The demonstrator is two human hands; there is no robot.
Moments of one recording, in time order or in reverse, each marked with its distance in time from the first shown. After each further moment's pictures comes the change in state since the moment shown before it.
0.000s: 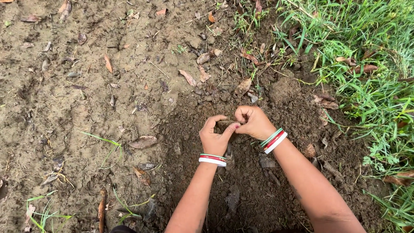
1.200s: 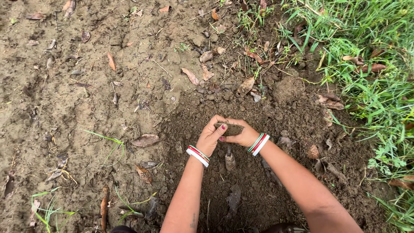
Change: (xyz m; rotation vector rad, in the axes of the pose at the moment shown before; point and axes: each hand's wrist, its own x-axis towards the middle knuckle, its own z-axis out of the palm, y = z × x) left_hand 0.009 -0.053 -0.024 -0.681 -0.554 -0.410; right_hand 0.005 0.039 0.037 0.093 -0.223 0.088
